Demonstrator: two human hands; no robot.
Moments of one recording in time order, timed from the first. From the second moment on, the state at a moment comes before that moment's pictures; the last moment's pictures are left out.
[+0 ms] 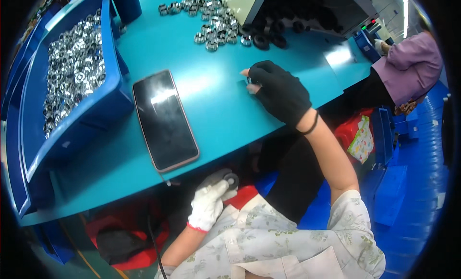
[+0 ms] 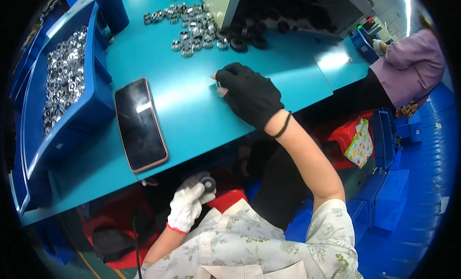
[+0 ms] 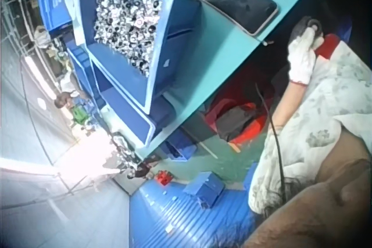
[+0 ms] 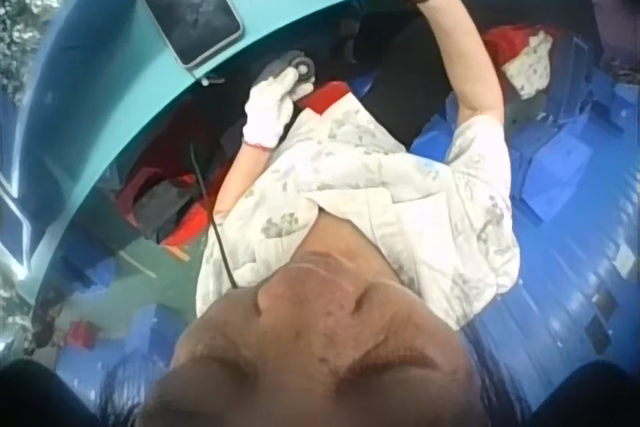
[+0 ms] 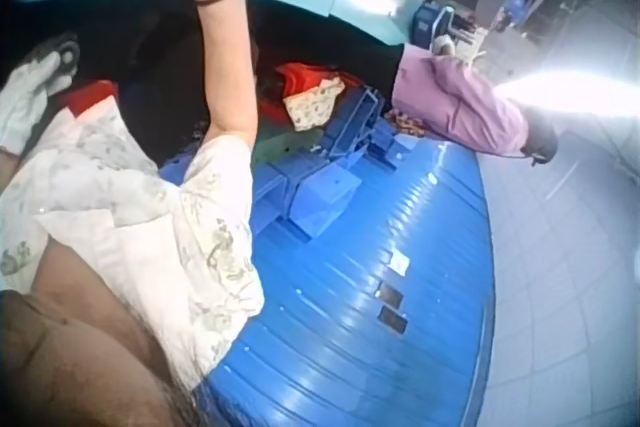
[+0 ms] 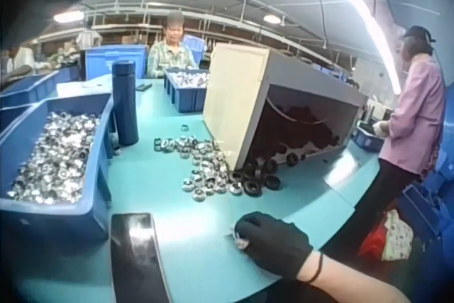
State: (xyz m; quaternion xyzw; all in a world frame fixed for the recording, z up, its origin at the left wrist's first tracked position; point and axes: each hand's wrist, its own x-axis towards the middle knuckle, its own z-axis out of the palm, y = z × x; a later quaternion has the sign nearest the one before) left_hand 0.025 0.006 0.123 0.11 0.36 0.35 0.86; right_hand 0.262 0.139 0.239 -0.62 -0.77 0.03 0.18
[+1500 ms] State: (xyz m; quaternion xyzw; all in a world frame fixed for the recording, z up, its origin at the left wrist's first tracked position) left_hand 0.035 -0.021 0.122 0.49 0.42 0.43 0.64; right_hand 0.195 -0.032 0.161 -0.58 -0.78 0.17 0.18
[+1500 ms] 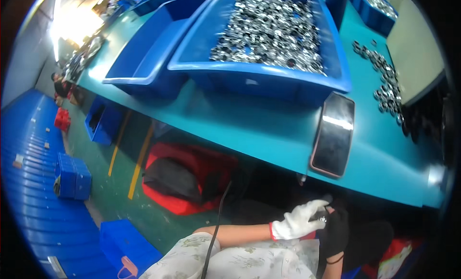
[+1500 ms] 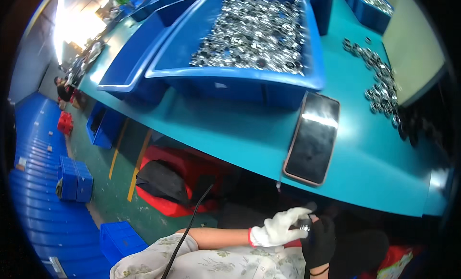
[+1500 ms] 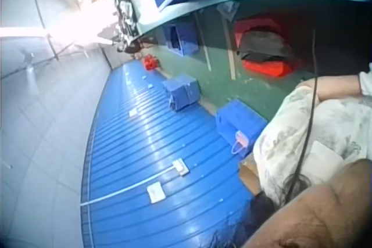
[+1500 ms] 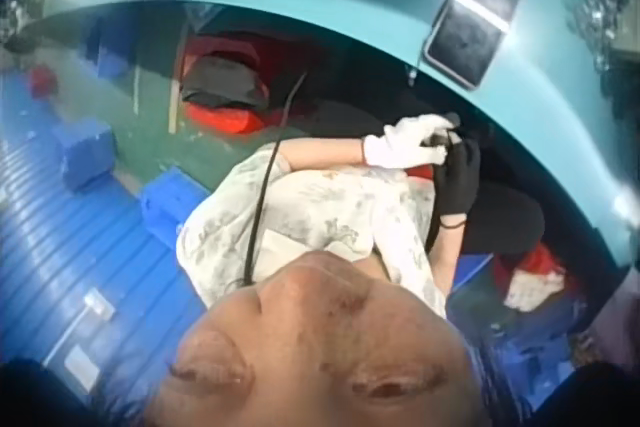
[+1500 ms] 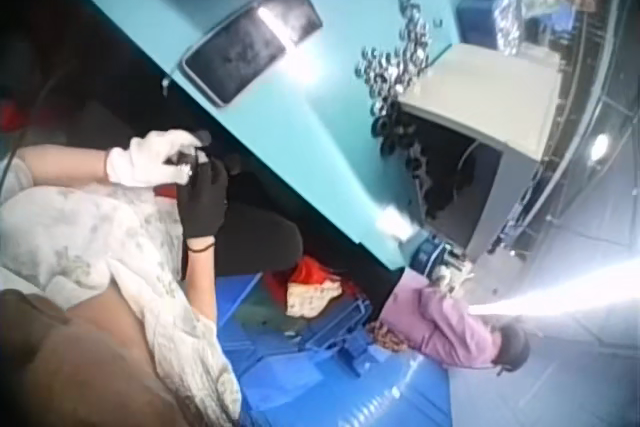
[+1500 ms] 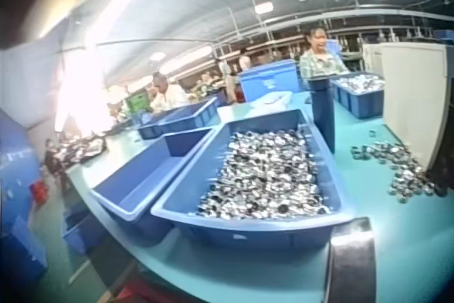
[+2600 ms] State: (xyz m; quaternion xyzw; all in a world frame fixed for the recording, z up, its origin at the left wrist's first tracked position) left_hand 0.033 -0.016 0.123 0.58 0.44 0.21 0.66; right_hand 0.217 -0.013 0.152 -0.51 -0.83 0.23 -0.06
